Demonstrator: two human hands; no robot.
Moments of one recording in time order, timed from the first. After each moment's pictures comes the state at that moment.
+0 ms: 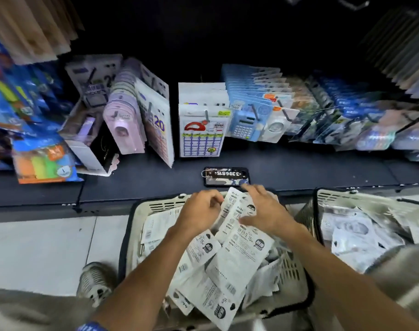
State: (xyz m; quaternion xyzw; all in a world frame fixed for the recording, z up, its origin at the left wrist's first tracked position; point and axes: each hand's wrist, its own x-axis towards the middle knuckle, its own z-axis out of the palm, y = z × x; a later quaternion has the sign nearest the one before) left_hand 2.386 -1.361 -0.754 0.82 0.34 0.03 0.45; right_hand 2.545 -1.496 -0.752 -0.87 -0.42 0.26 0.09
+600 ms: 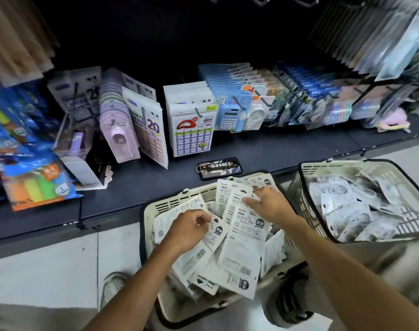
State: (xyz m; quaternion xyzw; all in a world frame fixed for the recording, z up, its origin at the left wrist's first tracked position) left_hand 2.295 -1.350 -0.768 0.81 0.27 -0.06 0.51; right_hand 2.481 -1.515 -0.737 -0.93 -0.28 0.22 0.12
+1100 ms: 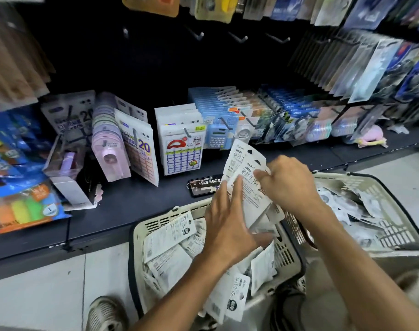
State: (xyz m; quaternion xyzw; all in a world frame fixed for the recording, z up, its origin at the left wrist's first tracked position) left_hand 2.349 -1.432 -0.676 0.89 0.18 0.04 0.42; right_hand 2.470 -1.509 -0.589 -0.96 -0.27 -0.03 0.11
